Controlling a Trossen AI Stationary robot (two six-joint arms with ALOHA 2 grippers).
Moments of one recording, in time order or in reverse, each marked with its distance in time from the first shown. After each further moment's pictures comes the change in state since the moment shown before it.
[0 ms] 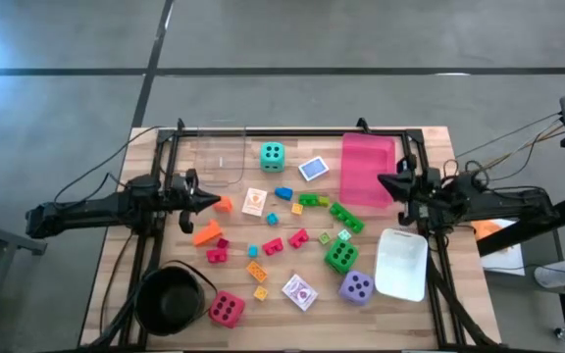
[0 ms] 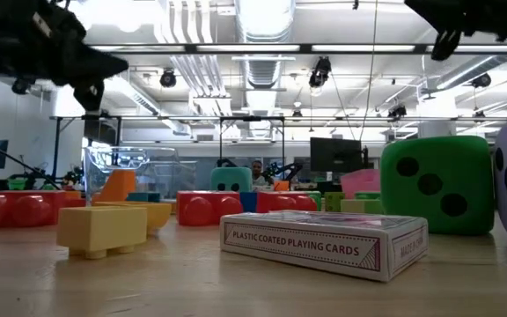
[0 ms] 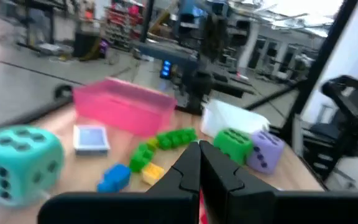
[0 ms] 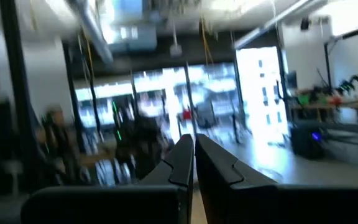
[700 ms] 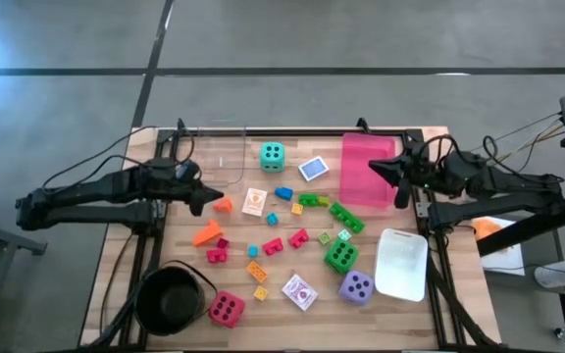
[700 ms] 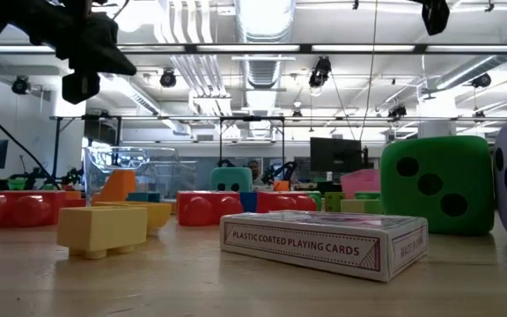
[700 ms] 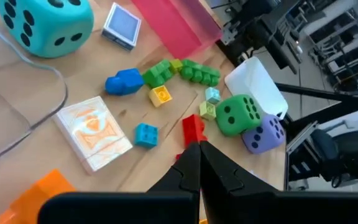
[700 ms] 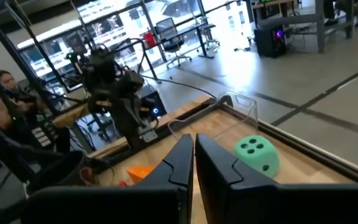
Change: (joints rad) left arm 0.032 0.338 0.399 -0.511 0.000 -0.508; right arm -0.002 0.306 0.514 -0.590 0.122 0.355
